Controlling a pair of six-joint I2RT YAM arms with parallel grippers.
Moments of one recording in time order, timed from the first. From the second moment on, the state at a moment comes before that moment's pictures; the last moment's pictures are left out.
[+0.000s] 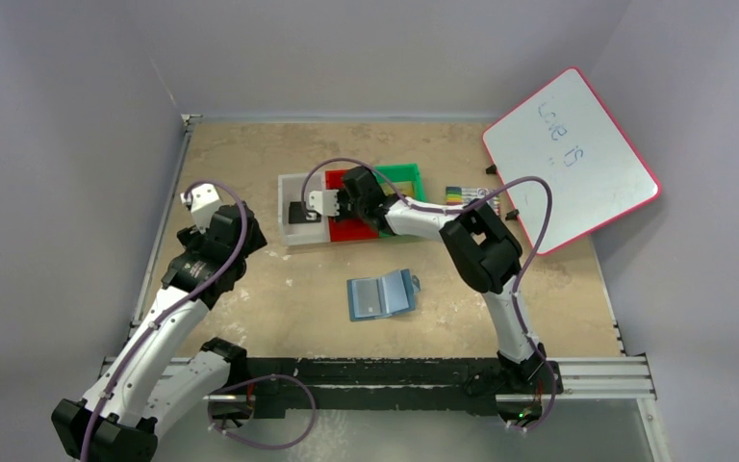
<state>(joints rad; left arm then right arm) -0.37 0.84 0.82 -0.75 -0.68 -0.65 0.75 2.17 1.50 0.01 0.05 -1.02</state>
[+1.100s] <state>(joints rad) -0.37 0.84 0.82 -0.75 -0.68 -0.65 0.74 2.24 1.52 0.10 0.06 -0.98</state>
